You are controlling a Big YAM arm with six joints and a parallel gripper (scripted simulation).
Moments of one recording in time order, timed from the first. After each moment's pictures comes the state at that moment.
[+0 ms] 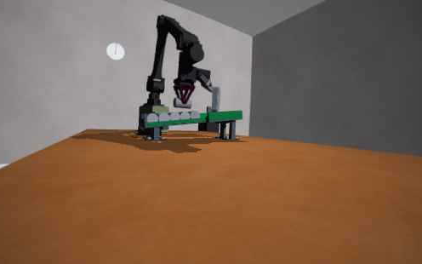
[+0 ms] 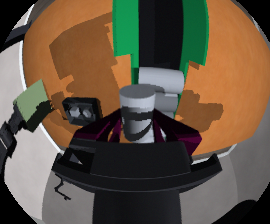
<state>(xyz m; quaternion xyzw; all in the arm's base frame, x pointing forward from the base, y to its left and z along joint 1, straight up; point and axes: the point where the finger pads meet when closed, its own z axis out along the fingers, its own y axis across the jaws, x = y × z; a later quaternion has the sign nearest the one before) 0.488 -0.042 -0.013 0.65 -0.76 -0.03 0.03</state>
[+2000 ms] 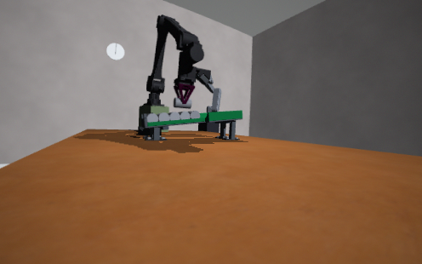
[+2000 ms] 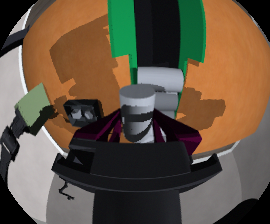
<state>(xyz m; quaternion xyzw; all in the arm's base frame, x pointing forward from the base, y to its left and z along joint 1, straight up) 0.488 -0.042 -0.013 0.63 -0.77 -0.03 0.03</state>
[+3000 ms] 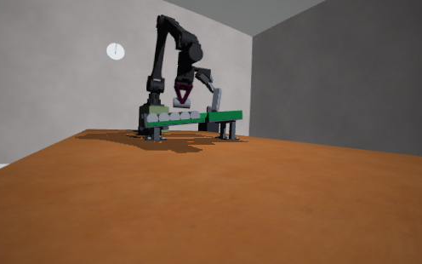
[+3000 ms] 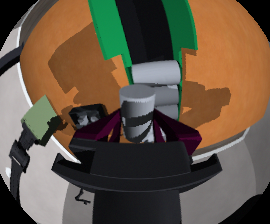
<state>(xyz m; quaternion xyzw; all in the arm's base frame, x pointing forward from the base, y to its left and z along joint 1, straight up) 0.487 -0.046 -0.013 0.57 -0.82 -0.02 0.03</state>
